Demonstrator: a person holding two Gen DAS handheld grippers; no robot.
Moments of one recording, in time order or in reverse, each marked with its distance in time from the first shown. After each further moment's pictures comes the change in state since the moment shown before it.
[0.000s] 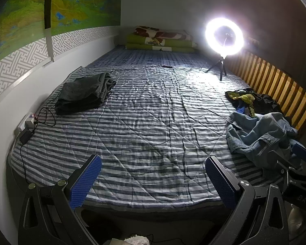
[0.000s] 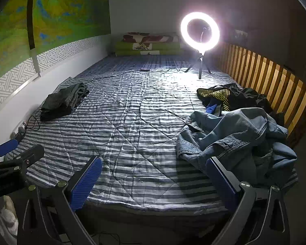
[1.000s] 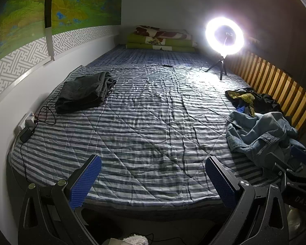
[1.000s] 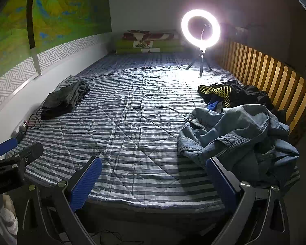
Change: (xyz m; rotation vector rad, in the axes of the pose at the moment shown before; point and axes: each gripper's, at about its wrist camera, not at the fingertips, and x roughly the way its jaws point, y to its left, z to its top) left arm -0.002 -0.003 -0.001 -0.006 0.005 0.007; right arm 0.002 0.000 -0.005 0.002 0.010 0.011
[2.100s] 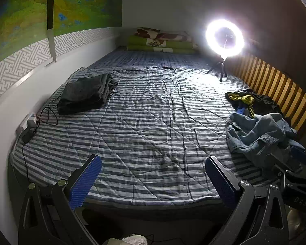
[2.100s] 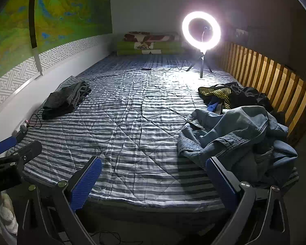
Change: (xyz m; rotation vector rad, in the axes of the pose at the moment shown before) left arm -0.010 -0.002 0.000 -0.005 -0.012 0.011; right arm -0.008 0.002 -0.001 -0.013 -0.008 0.002
